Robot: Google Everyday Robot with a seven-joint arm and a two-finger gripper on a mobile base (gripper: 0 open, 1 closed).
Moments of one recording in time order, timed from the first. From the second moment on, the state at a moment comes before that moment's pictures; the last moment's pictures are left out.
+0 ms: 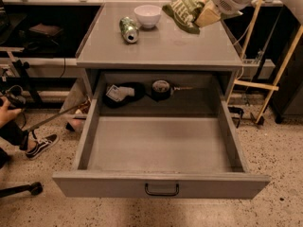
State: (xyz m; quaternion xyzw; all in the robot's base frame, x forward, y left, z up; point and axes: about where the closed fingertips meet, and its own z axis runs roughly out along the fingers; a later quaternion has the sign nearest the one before) arm 0.748 -0.178 1.009 -0.47 0.75 -0.14 0.44
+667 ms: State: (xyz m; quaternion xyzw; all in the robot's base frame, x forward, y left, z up) arm 0.833 -0.217 0.964 -0.41 0.80 -0.11 0.42
